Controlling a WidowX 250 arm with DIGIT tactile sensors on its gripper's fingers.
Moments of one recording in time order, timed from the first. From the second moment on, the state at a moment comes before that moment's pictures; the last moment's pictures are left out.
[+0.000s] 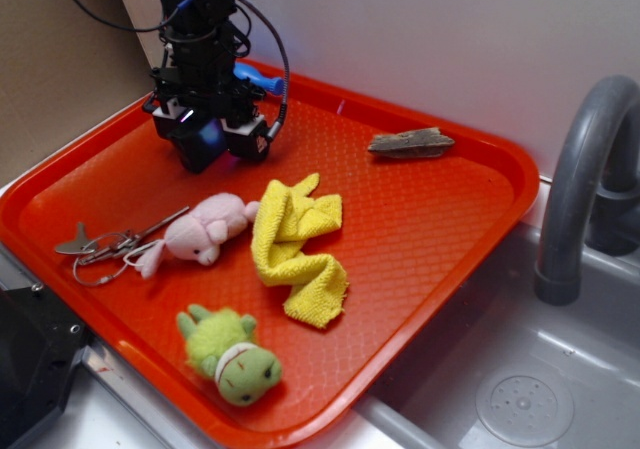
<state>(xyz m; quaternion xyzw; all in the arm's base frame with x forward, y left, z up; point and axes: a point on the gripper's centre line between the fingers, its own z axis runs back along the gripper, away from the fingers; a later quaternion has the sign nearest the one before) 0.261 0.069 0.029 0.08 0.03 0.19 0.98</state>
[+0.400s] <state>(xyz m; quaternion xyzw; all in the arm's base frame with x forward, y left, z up) 0.265 0.063 0.026 0.09 0.02 0.19 0.98</state>
